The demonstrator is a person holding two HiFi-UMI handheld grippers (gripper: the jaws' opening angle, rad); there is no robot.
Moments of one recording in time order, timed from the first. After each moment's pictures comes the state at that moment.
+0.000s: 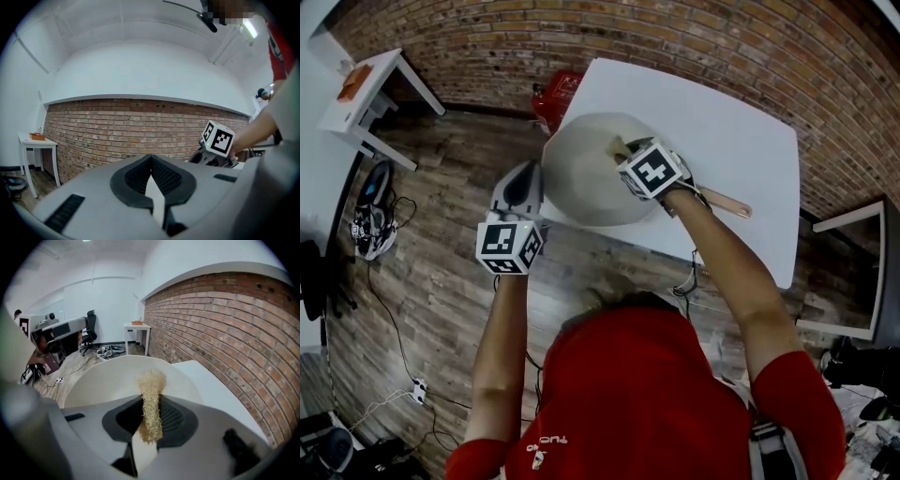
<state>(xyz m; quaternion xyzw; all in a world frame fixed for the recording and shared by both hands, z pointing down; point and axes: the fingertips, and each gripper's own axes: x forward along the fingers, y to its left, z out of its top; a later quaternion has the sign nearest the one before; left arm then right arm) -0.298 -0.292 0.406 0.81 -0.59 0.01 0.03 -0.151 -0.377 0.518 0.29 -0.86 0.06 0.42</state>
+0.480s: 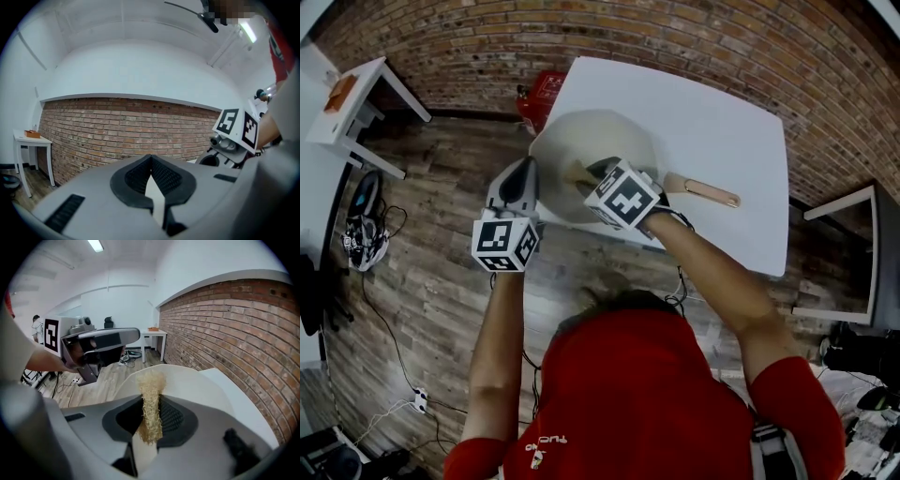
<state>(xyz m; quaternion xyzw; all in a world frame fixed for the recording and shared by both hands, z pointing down) -0.280 -0.298 0.405 0.82 -0.57 0.00 0.03 -0.201 -0.293 0.499 0.20 -0.89 0.06 0.39</state>
